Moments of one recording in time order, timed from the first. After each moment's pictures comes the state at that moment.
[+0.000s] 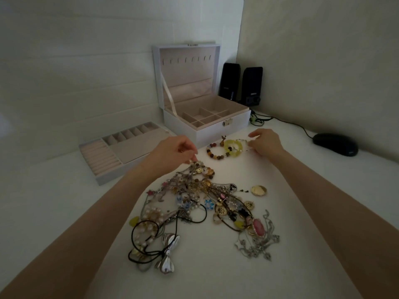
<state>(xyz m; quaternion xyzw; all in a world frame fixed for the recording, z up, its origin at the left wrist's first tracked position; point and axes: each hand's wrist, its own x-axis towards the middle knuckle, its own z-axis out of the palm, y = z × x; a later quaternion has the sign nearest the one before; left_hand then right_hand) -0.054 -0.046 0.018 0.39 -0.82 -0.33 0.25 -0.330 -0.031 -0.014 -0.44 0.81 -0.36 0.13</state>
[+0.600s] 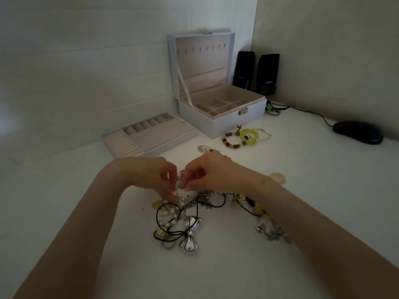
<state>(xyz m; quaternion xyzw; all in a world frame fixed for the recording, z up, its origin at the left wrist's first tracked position) 0.021 -0.021 0.034 0.43 -0.86 -0.19 -0.18 -0.148 0.040 0.007 -0.78 0.53 -0.21 0.26</state>
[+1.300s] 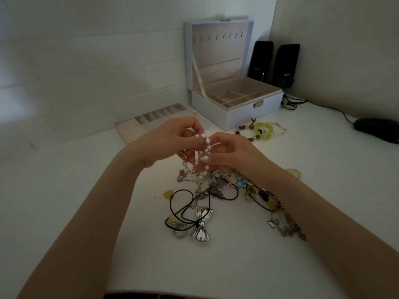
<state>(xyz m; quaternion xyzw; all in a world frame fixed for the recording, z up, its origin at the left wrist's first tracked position) 0.014 -0.013 0.046 0.35 -0.80 -0.44 0.20 -0.156 0.047 0.006 -0.60 0.45 -0.45 0.48</state>
